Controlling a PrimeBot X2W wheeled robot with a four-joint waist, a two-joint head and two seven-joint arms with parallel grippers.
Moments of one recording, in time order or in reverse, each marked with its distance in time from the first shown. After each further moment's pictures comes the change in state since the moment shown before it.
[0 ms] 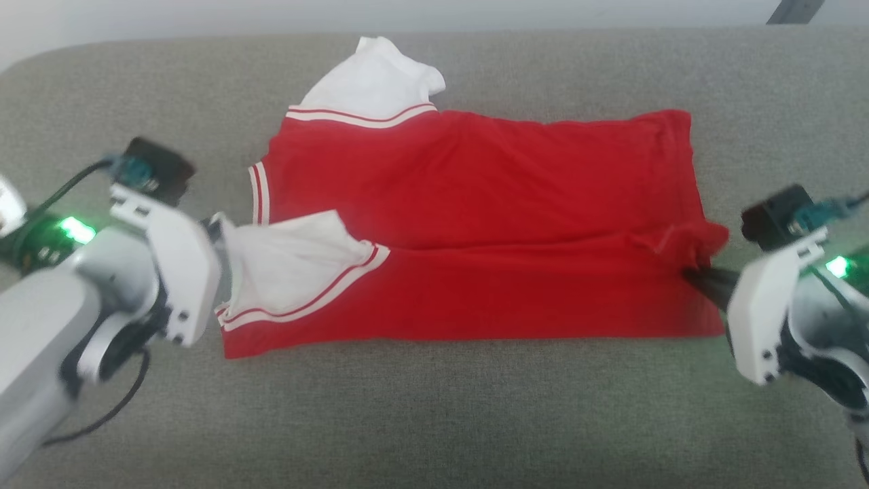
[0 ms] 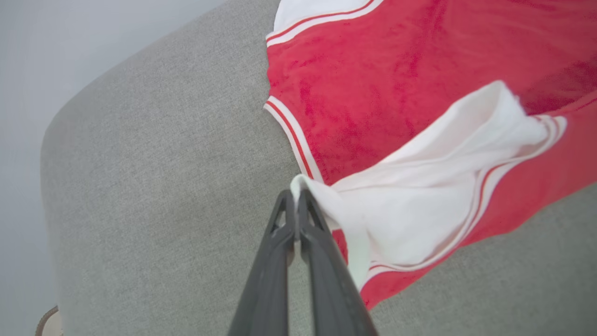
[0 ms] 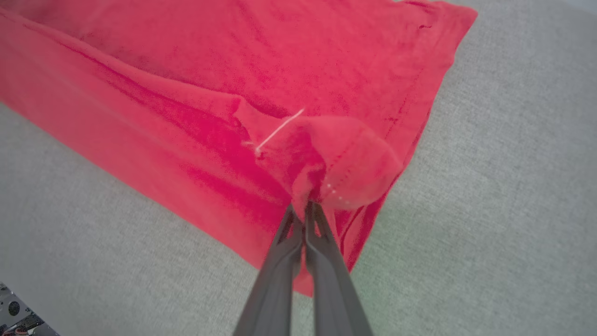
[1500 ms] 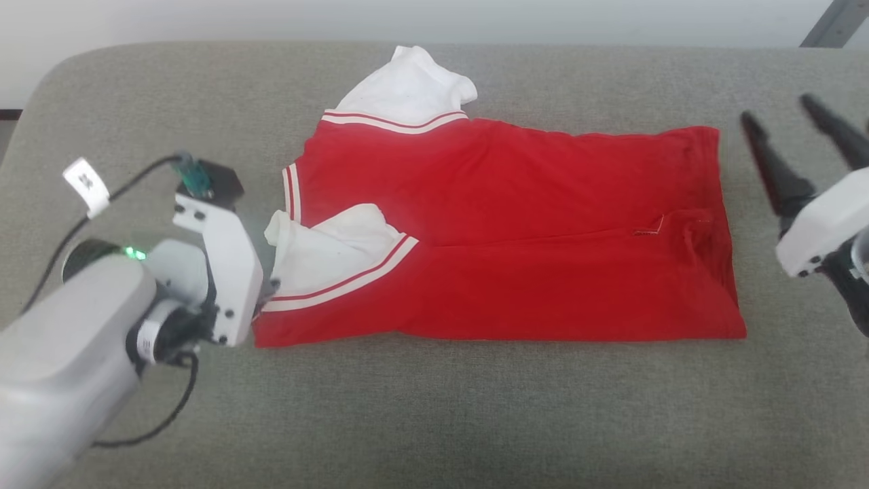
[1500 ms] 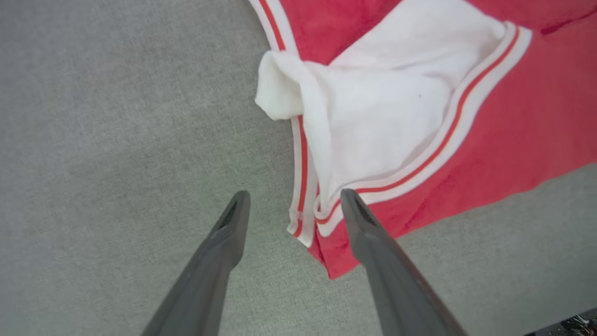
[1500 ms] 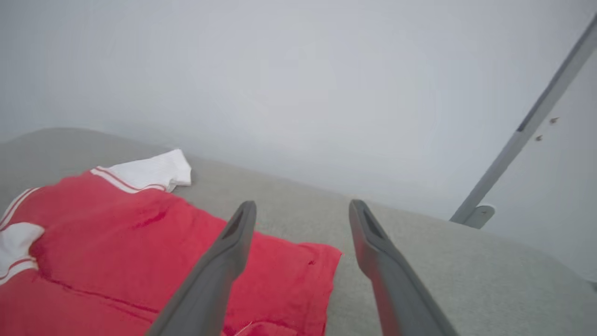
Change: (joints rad) left arm -0.082 -0.239 -0.065 0.385 -0.104 -0.128 0.150; right arm -0.159 0.129 -0.184 0.195 -0.189 0.000 -0.496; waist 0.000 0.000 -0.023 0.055
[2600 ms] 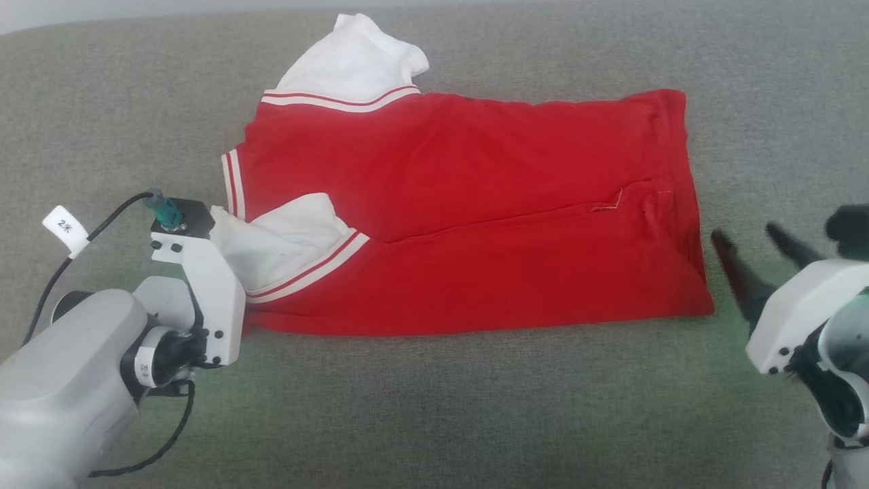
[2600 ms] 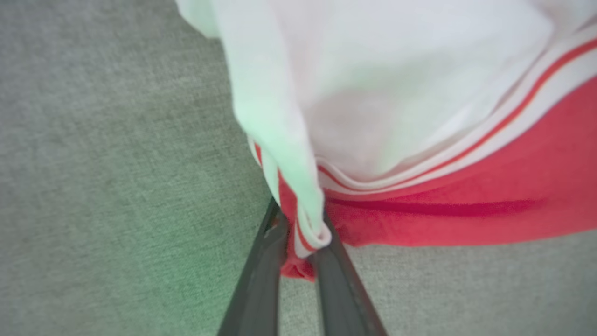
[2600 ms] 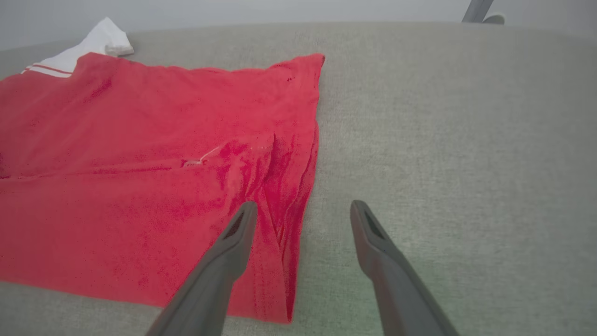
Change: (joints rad) left arm 0.114 -0.002 0.026 0.034 -0.074 0.099 -0.018; right arm 0.295 0.245 -0.252 -0.277 -0.131 0.000 0.322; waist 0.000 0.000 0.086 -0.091
